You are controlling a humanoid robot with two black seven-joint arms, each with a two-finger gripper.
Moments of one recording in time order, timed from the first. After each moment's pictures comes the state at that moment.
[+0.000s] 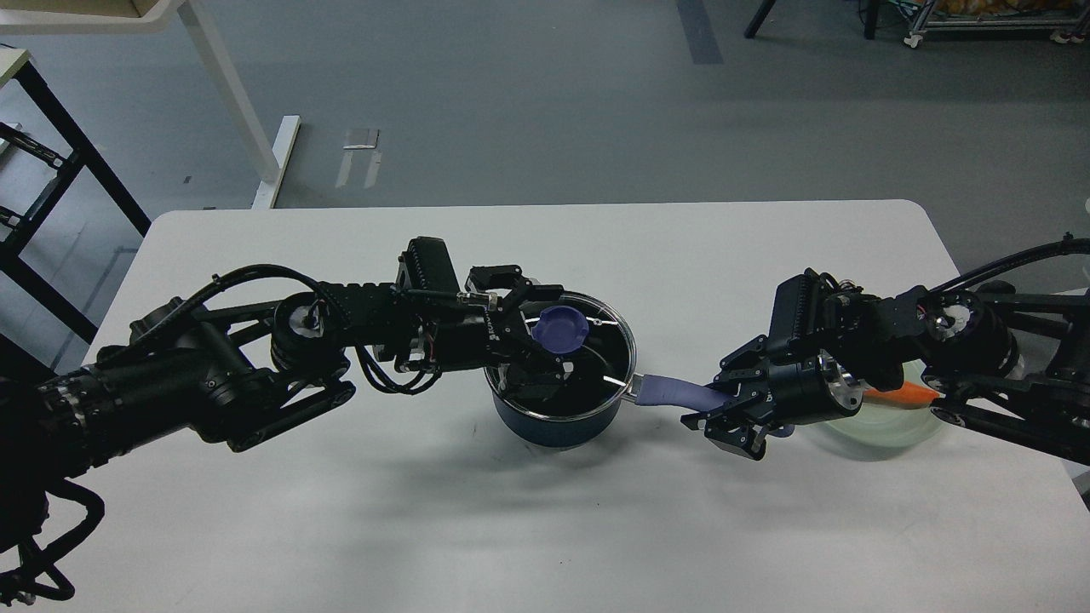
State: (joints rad) left arm -0.95 0.29 -0.14 -1.00 2.05 0.18 -0.49; right arm 1.15 -0.67 -0.21 1.33 -2.00 0.15 0.49
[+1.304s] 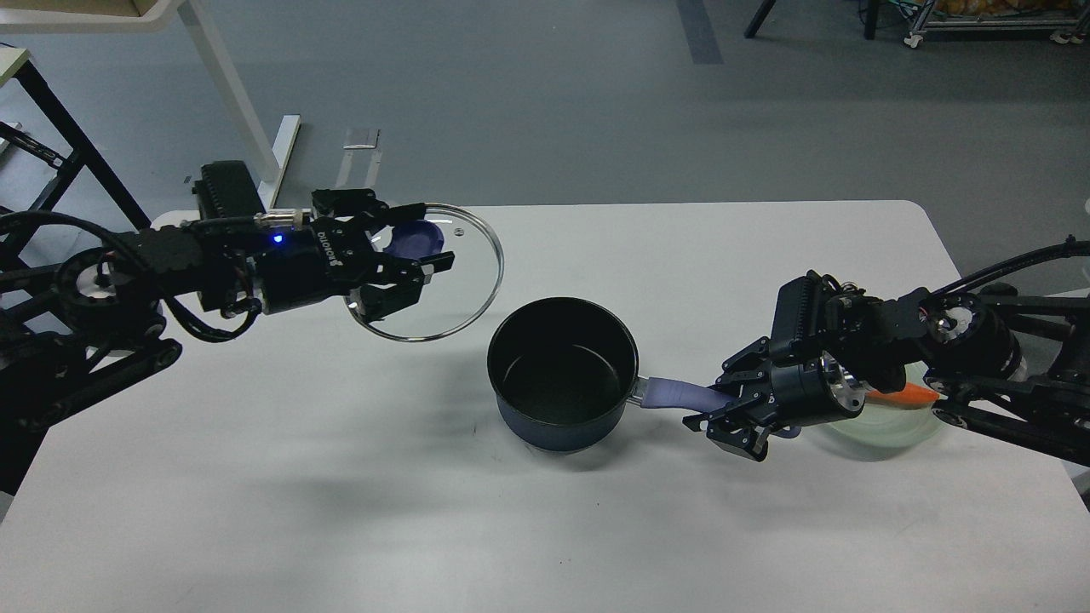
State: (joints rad) left arm -0.95 0.81 -0.11 -1.21 1.90 0.32 -0.49; right arm 1.15 -0.68 -0.21 1.33 -2.00 0.15 0.49
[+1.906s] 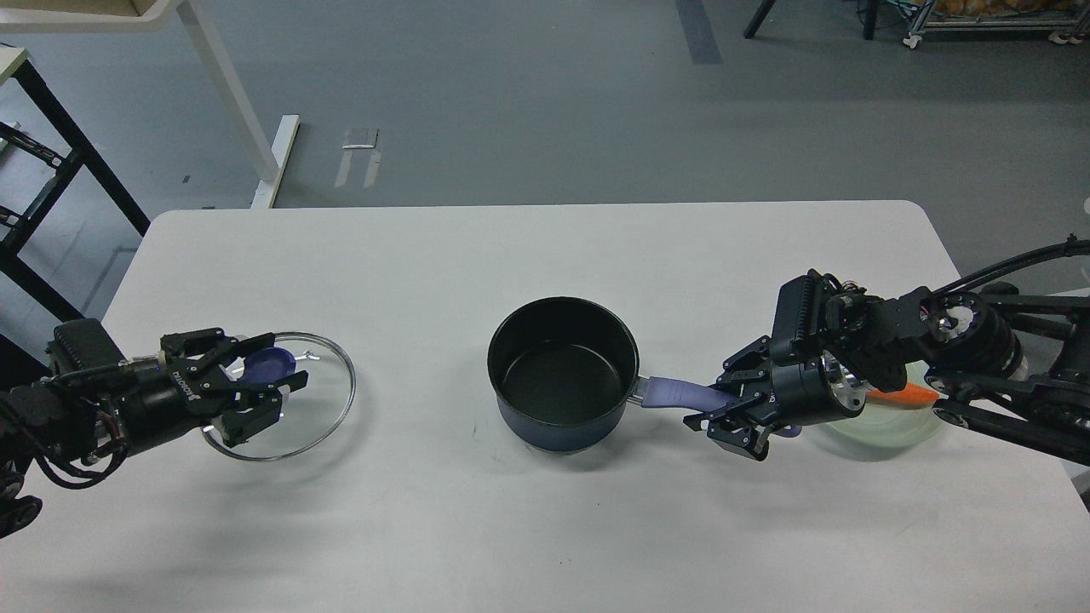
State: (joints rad) left arm -0.66 0.91 -0.01 -1.07 1.78 0.49 -0.49; right arm 1.15 -0.68 -0.21 1.33 -2.00 0.15 0.49
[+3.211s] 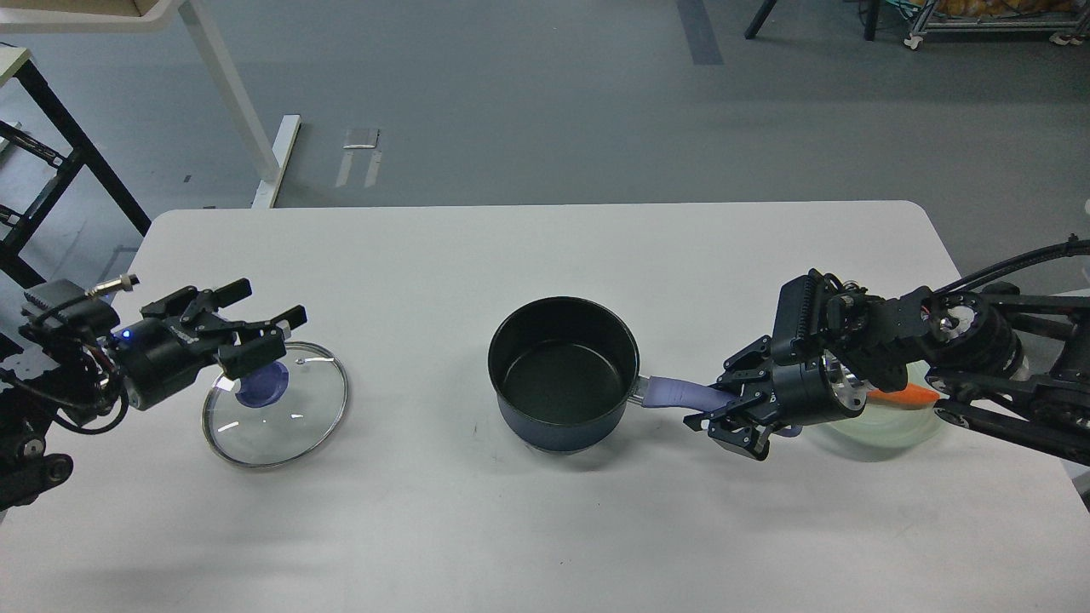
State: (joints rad) left arm -0.80 0.93 -0.05 -1.17 1.25 0.32 -0.49; right arm 1.15 -0.68 -0.21 1.33 -1.99 0.15 0.49
